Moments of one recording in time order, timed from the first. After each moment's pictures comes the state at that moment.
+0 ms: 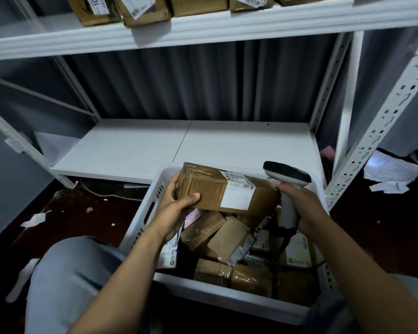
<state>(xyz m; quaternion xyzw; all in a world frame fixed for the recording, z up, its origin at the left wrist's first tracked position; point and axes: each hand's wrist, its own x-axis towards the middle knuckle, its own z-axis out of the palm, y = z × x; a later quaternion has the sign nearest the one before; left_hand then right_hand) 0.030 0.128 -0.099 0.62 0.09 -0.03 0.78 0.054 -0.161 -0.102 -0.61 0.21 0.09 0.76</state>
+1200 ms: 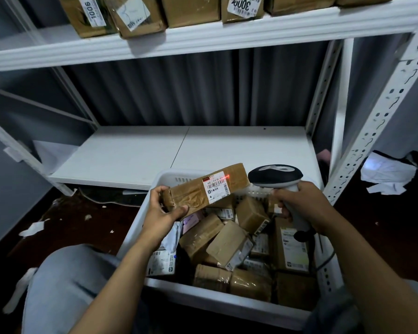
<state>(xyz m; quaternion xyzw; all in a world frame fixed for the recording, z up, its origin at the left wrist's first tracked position) 0.017 0.140 -0.096 0.78 0.13 0.07 0.61 0.040 -0.173 -0.055 -0.77 0.04 0.09 0.63</state>
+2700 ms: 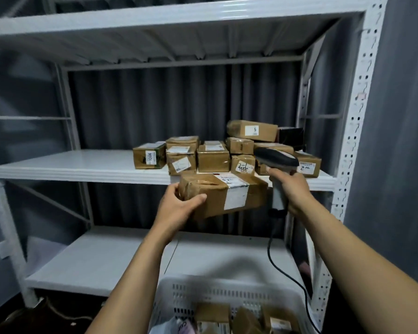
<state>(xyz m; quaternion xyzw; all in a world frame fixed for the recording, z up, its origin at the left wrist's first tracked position) 0.019 0.153 0.178 0.75 -0.05 0.21 0.62 0.046 -0.107 0.219 -0.66 0.00 -0.19 0.73</state>
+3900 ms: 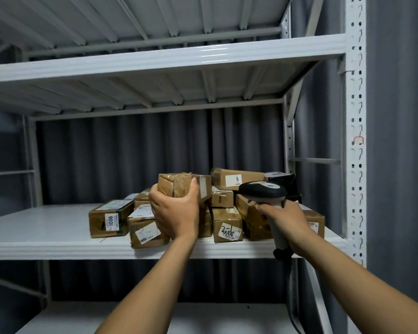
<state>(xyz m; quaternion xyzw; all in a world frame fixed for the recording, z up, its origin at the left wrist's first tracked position) 0.199 0.047 0.283 0.63 0.12 0.53 0.56 0.167 -0.153 0.270 -0.74 -0.04 -0.25 0.62</state>
